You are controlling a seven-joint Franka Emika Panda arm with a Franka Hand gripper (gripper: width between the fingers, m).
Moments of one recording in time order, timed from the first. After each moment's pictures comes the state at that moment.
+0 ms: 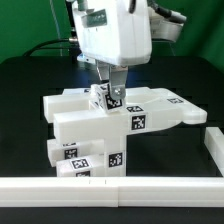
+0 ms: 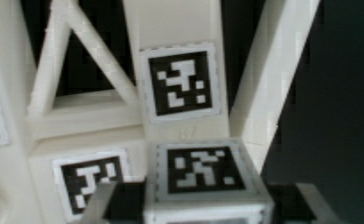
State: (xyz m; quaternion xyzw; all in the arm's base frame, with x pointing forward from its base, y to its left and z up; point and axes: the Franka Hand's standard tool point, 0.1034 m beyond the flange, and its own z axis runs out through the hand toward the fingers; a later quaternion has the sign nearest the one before) arm 0.642 -0.026 0.121 -0.77 0.63 -0.04 0.08
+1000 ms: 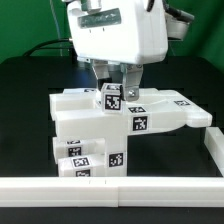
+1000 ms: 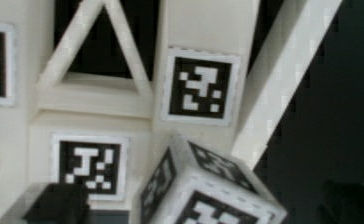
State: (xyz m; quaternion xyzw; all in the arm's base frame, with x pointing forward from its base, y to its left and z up) arm 0.642 -0.022 0.121 -0.84 0.54 -0.05 0.08
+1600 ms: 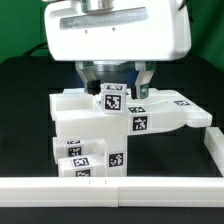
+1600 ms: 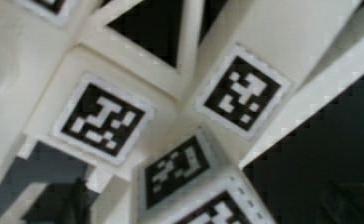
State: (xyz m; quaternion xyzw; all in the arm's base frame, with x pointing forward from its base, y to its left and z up) arm 0.642 -0.025 0.121 -0.95 0.31 -0.07 0.05
